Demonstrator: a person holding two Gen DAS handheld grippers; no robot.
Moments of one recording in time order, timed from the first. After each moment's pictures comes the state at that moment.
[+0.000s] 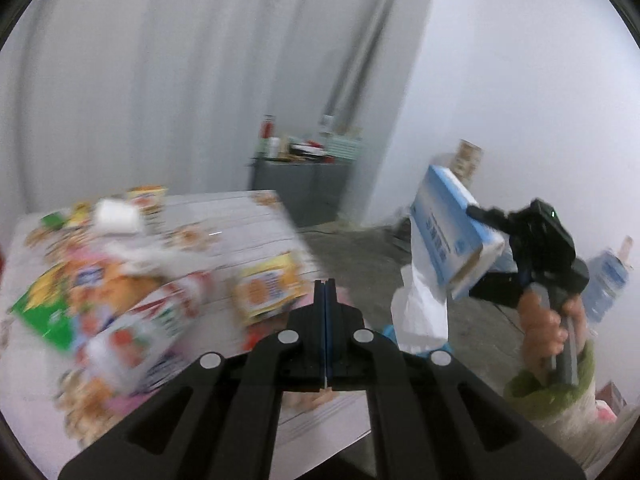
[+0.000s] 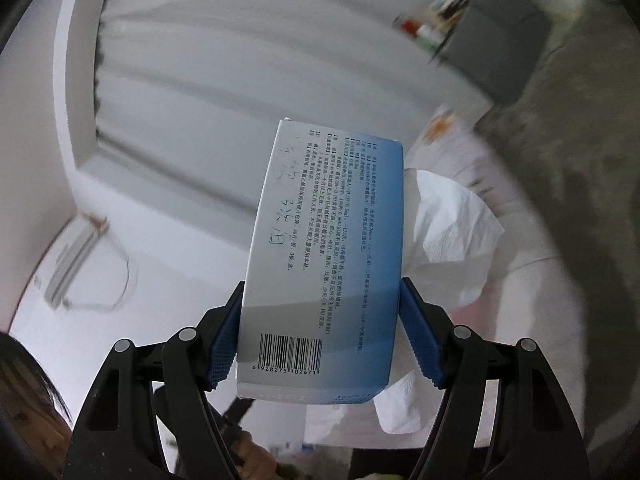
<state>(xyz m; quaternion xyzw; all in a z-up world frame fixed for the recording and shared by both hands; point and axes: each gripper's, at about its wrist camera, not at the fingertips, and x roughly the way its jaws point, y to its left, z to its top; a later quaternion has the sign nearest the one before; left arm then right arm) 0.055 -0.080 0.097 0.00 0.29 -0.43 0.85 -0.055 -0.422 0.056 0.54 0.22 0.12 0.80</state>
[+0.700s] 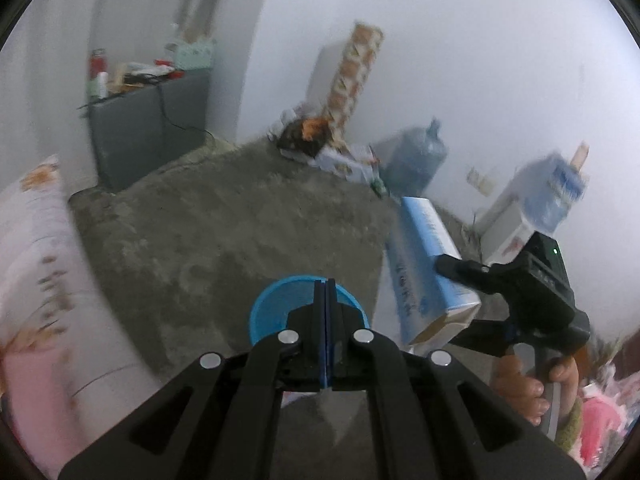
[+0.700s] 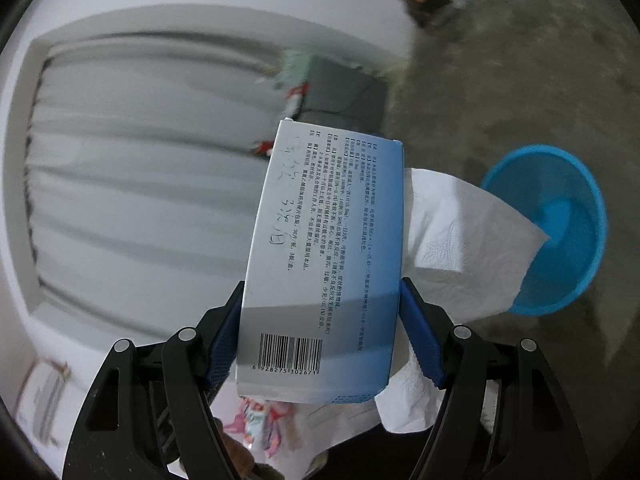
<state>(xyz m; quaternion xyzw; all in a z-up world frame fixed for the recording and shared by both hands) 0.017 -0.432 0.004 0.14 0.39 -0.58 0.70 -0.172 -0.575 -0.063 0.65 0.15 -0.11 0.74</state>
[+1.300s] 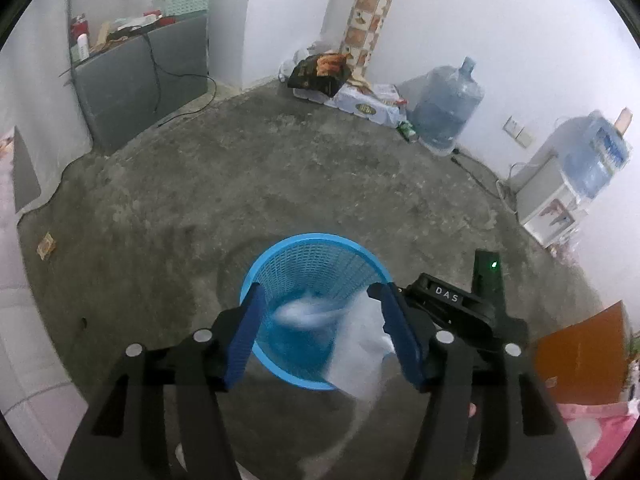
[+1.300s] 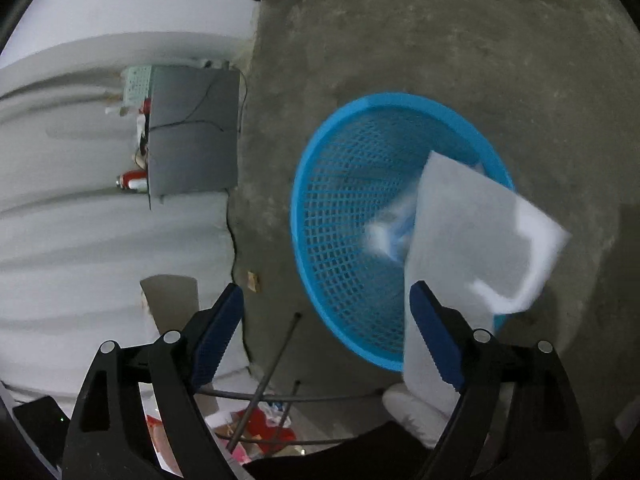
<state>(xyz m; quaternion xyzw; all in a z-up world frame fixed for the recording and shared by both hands) 0.012 -0.510 -0.089 0.19 0.45 -0.53 0.69 -0.156 -0.637 -0.216 0.71 0.25 -0.22 0.62</state>
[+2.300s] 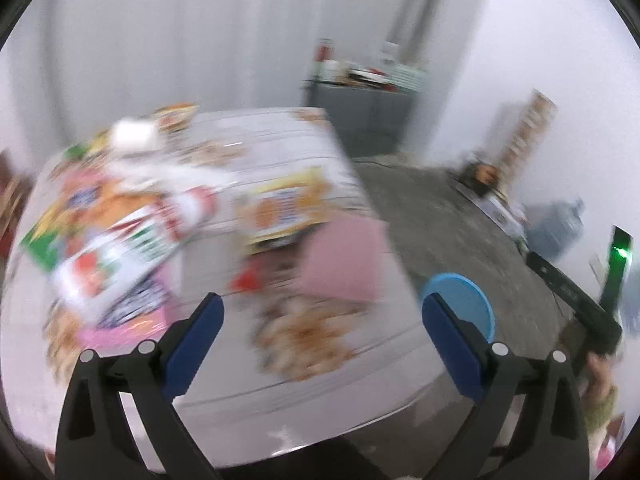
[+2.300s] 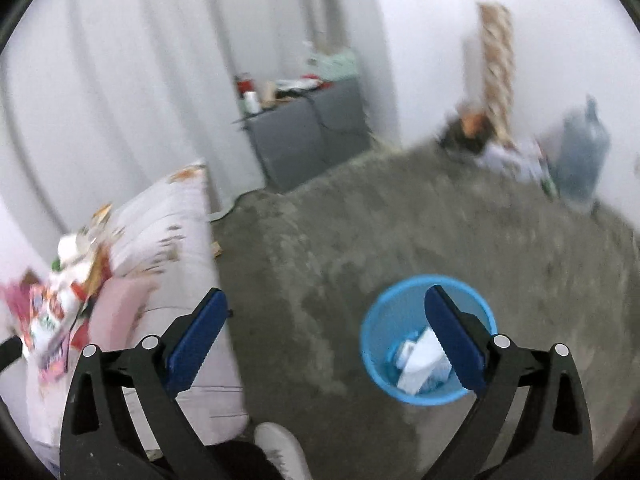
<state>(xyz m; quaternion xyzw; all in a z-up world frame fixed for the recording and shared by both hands) 0.061 -0.124 0.043 0.04 0.42 -0.27 0.86 -0.025 -0.447 0.003 0.18 0.32 -0.26 0.90</state>
